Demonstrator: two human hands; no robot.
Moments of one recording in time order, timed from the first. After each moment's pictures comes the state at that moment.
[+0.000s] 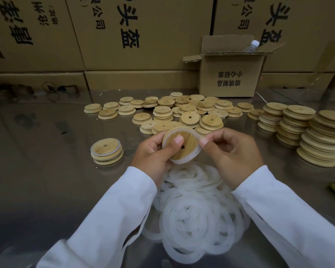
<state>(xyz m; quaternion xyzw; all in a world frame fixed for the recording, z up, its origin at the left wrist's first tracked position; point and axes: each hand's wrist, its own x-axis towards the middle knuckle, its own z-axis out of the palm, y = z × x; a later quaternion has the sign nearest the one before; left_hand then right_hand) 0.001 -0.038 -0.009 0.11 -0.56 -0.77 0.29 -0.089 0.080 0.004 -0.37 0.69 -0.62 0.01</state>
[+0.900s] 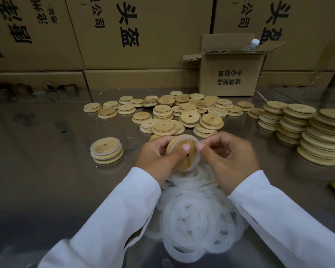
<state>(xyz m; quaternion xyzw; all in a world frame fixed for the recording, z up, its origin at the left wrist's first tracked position) 0.000 -0.040 -0.015 0.17 -0.67 -0.66 0.29 -0.088 0.077 -0.009 -0.34 0.72 -0.60 -0.01</state>
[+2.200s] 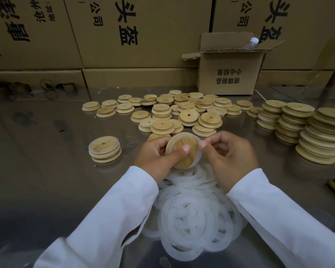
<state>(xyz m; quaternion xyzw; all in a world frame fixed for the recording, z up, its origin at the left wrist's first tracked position) 0.000 -0.040 -0.016 0.18 -0.67 -0.67 0.26 -0.093 0.078 -0.012 -0.34 0.75 -0.57 -0.04</state>
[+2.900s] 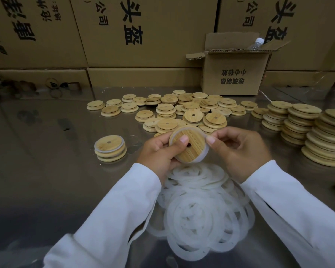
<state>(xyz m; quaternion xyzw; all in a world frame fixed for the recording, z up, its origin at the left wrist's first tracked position) 0.001 -0.041 -0.011 0.13 -0.58 -0.76 0.26 -0.102 0.080 0.002 -0.38 0.72 -0.58 0.00</state>
